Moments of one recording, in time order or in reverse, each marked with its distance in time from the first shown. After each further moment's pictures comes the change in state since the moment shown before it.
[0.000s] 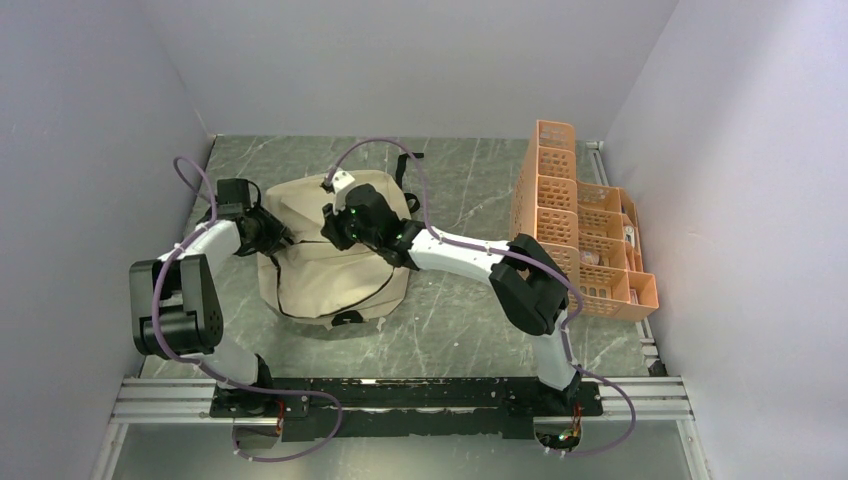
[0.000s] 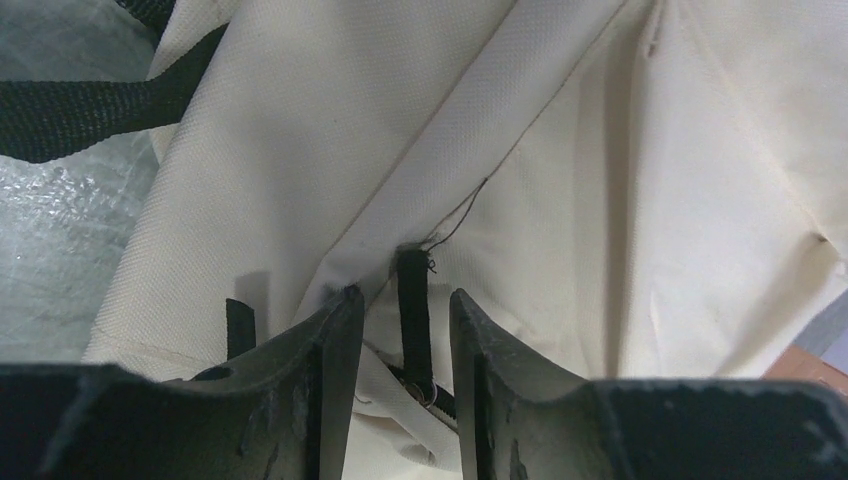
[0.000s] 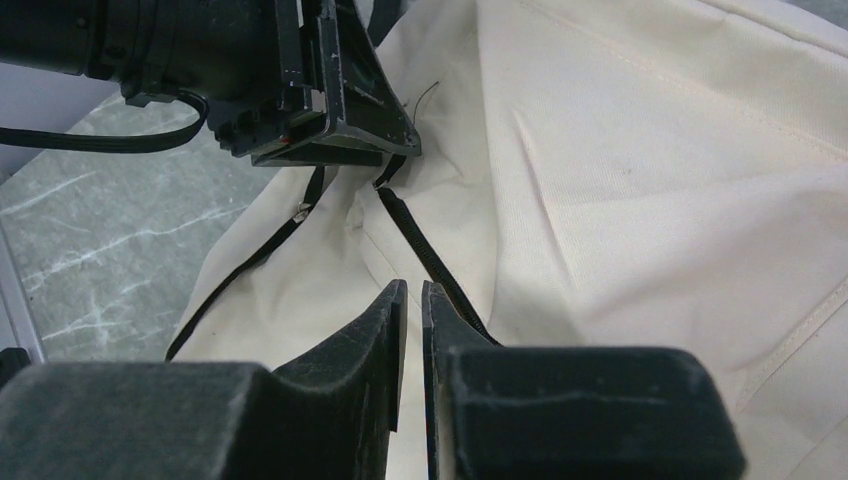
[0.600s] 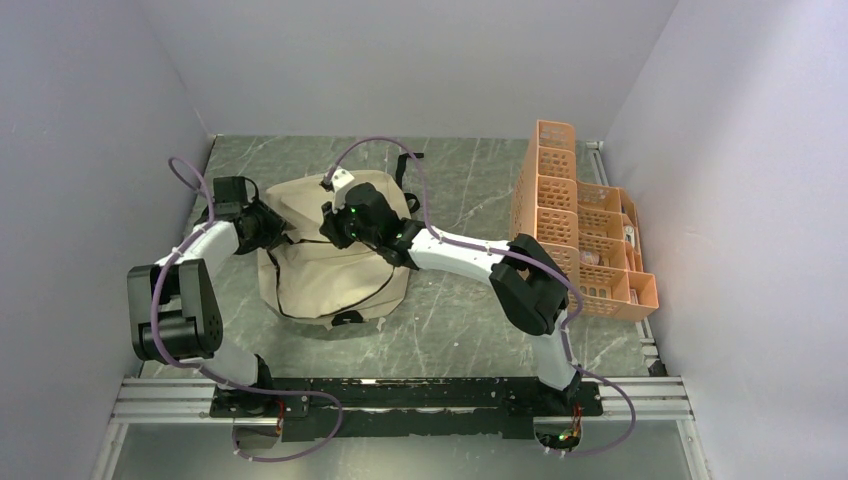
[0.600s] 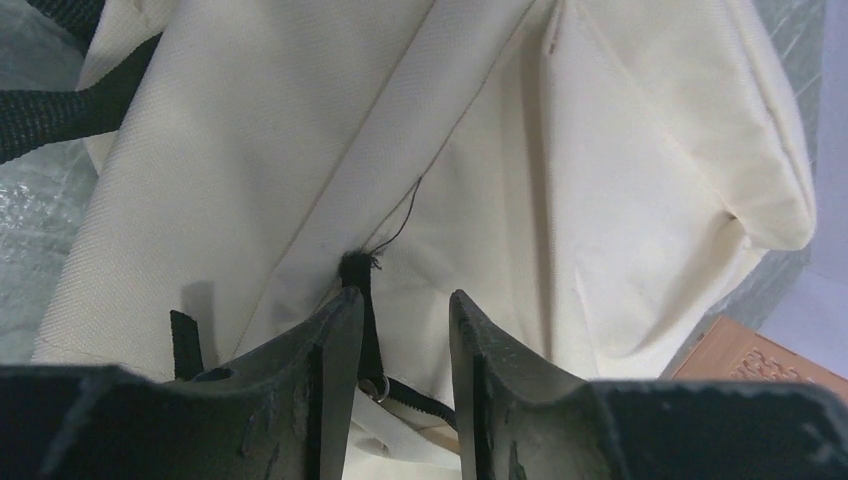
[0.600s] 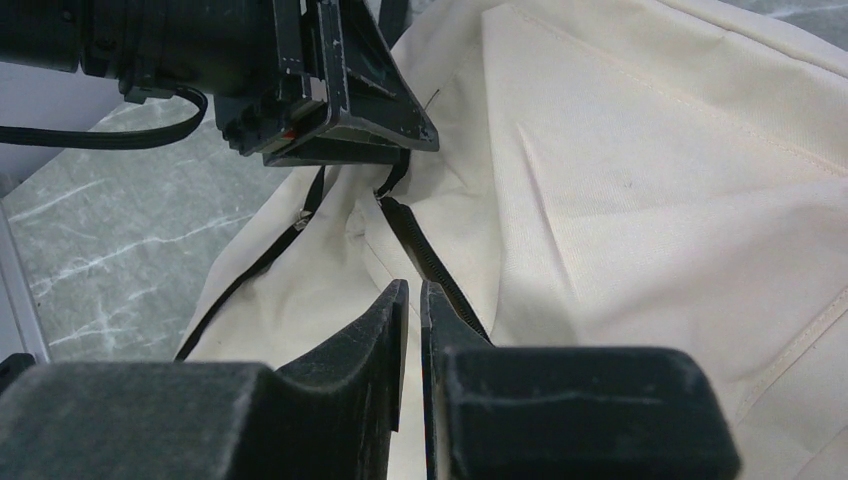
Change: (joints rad) left arm 0.007 -0.025 0.000 0.046 0.066 -0.033; right arm 0.000 0.000 0.004 0.012 -0.003 0.000
